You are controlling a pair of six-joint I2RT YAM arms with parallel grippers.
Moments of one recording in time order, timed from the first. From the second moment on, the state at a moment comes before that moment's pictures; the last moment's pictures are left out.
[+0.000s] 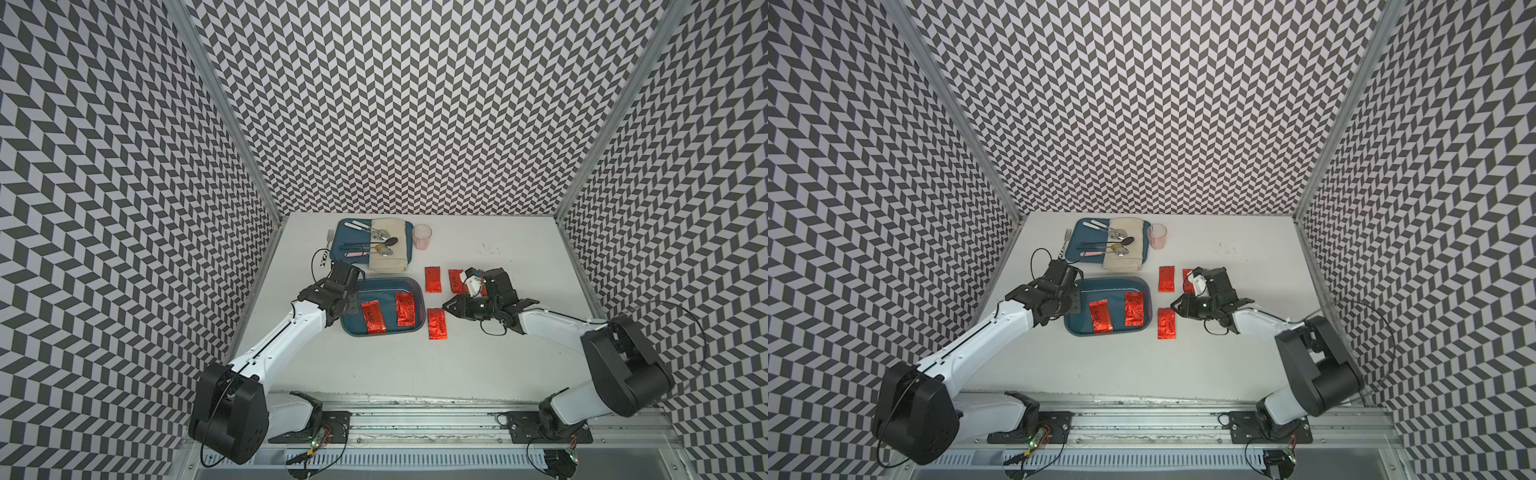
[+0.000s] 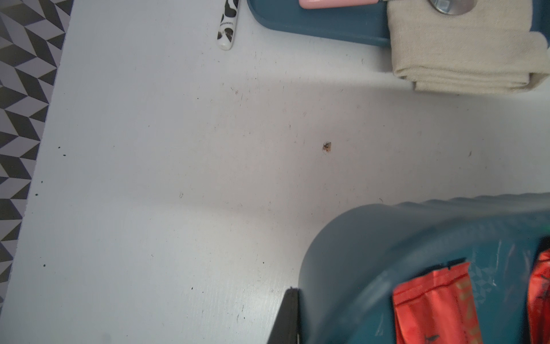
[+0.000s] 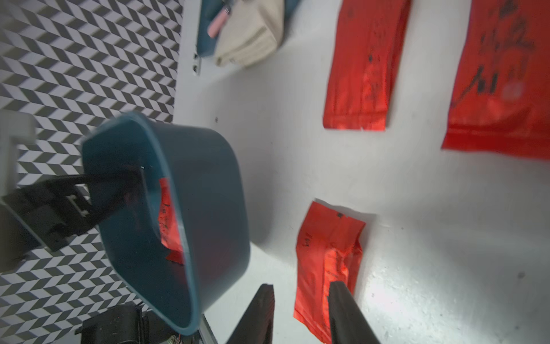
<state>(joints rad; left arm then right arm) -0.39 1.27 0.90 -0.70 -0.30 -0.42 0.44 1.46 0.72 0.00 -0.51 0.61</state>
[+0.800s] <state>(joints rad) -0.39 1.27 0.90 -0.70 -0.30 -0.42 0.98 1.97 1.52 -0.58 0.22 0.59</state>
